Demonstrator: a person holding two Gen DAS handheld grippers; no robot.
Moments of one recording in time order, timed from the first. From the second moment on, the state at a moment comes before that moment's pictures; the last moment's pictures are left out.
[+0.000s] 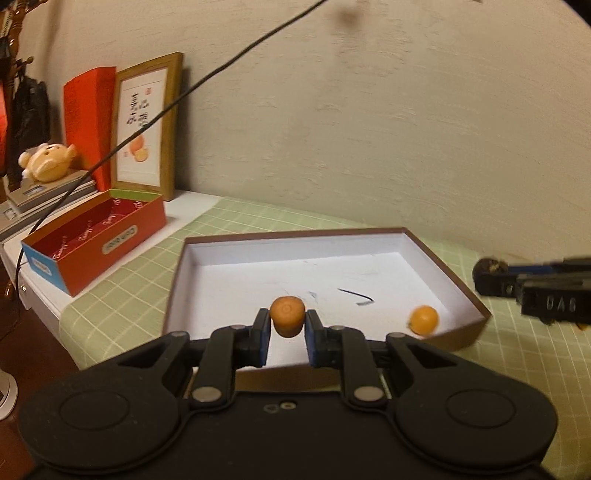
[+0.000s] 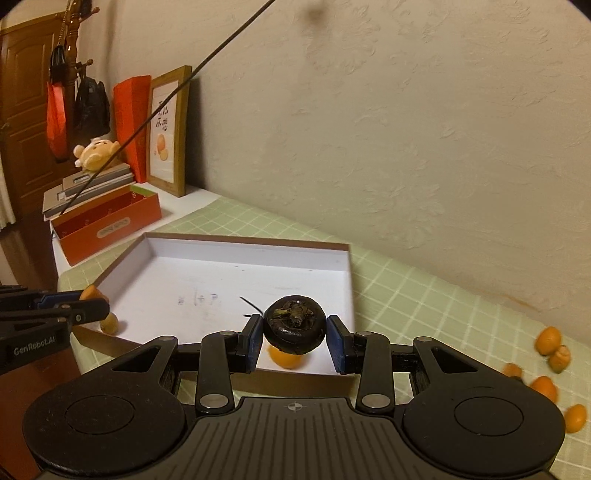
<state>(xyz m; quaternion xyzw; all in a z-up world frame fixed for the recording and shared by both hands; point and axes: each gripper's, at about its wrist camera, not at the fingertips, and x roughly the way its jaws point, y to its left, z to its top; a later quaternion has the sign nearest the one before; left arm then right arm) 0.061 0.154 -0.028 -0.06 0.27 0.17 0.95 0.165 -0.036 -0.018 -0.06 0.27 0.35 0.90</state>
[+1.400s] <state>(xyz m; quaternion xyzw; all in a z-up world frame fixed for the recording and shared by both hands) 0.095 0.219 -0.038 -0.08 0.23 0.26 0.93 0.221 0.036 -0.051 -0.05 0.26 0.34 0.90</state>
